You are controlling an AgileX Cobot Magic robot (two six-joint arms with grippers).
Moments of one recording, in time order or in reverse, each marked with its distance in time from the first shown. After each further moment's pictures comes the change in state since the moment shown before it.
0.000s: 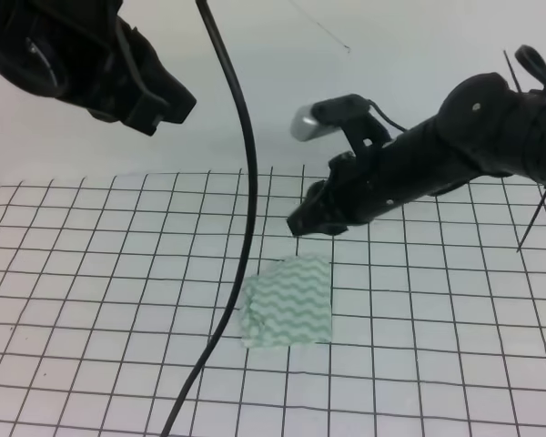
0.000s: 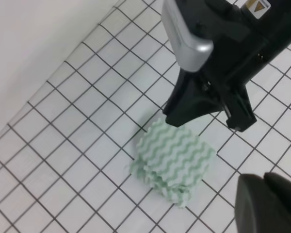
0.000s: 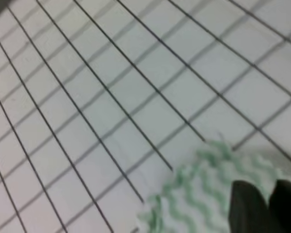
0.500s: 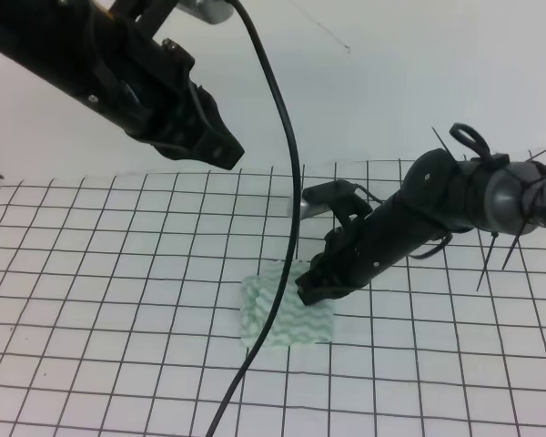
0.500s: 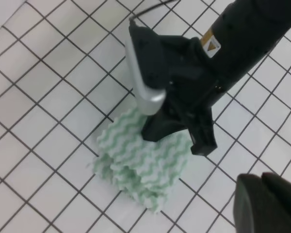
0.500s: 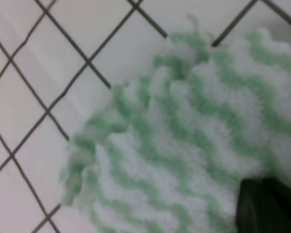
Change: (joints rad) left arm 0.000 0.155 0.000 -0.083 0.002 0.039; right arm -0.024 0.140 -0.001 -0.045 0.004 0.022
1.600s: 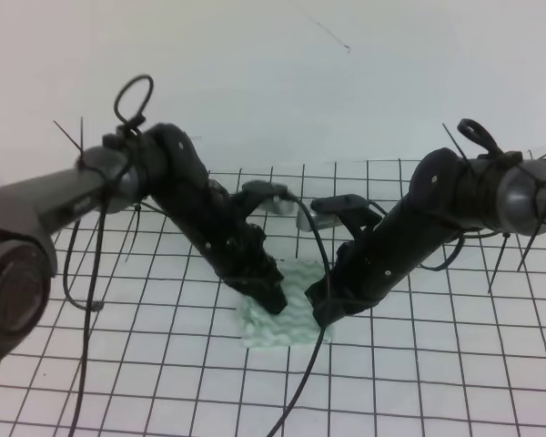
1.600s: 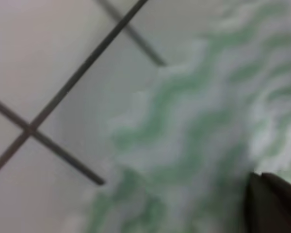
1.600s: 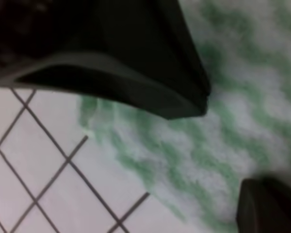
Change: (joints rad) left arm 0.002 0.588 0.000 -0.123 -0.069 0.153; right arm -0.001 -0.012 0.052 -0.121 0.092 0.199
